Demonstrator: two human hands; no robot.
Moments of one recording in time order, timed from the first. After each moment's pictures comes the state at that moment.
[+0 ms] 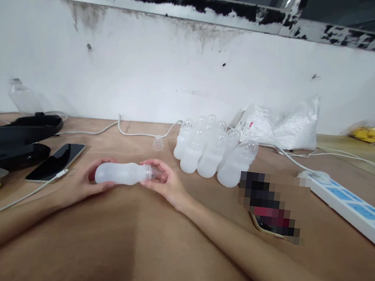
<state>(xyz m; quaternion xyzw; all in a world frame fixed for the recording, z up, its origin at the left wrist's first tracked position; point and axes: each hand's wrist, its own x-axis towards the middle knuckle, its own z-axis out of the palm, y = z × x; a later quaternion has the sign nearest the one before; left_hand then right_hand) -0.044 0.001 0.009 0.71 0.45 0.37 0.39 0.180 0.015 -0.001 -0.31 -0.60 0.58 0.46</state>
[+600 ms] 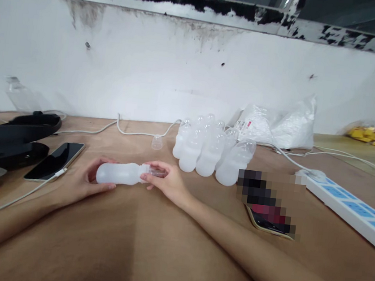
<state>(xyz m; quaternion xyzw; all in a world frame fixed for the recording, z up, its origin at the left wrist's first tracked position) -0.045 0.002 0.007 0.72 0.42 0.37 0.42 0.181 0.018 0.004 -0.40 -0.61 0.52 0.43</state>
